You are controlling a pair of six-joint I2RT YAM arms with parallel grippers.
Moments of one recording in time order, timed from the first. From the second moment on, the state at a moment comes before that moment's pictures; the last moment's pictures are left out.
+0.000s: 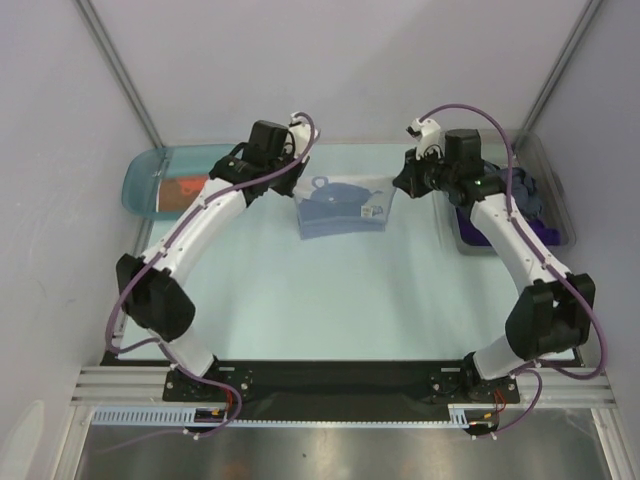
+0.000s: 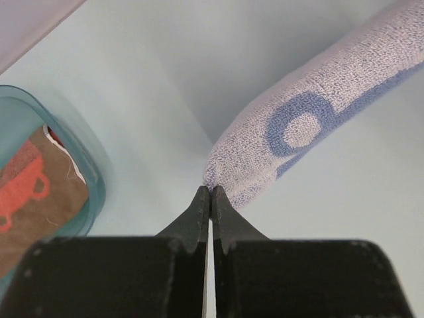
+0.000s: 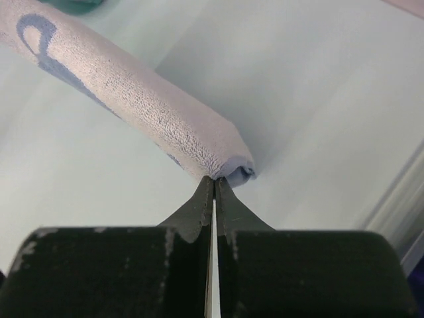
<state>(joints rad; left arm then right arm) -0.47 1.70 1.69 -0.69 0.00 0.19 0.22 1.54 1.39 -0.36 -0.46 -0.10</state>
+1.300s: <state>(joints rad) -0.33 2.28 1.94 -0.64 0.00 -0.03 0.23 2.05 1.46 -0.11 -0.27 0.13</state>
